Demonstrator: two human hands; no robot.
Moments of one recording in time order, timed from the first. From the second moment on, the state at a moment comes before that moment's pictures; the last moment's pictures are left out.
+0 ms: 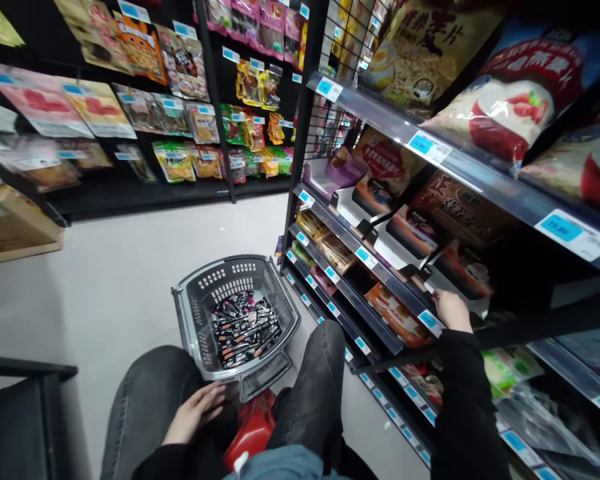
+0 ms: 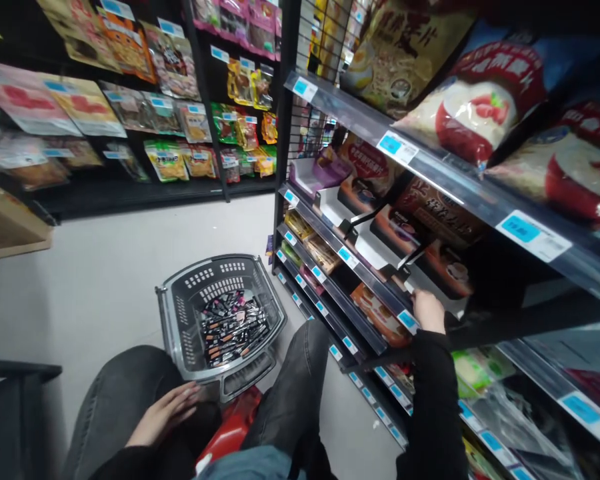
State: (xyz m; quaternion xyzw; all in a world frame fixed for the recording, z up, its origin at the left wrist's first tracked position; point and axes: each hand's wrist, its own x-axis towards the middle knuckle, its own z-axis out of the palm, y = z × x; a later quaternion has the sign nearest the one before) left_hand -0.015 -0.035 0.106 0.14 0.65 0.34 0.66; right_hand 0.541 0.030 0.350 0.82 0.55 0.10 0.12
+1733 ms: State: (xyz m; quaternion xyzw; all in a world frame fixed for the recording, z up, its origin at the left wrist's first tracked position) left_hand -0.031 -0.030 0.065 0.08 0.62 0.36 0.70; right_hand 0.441 0.174 0.408 0.68 0.67 0.30 0.07
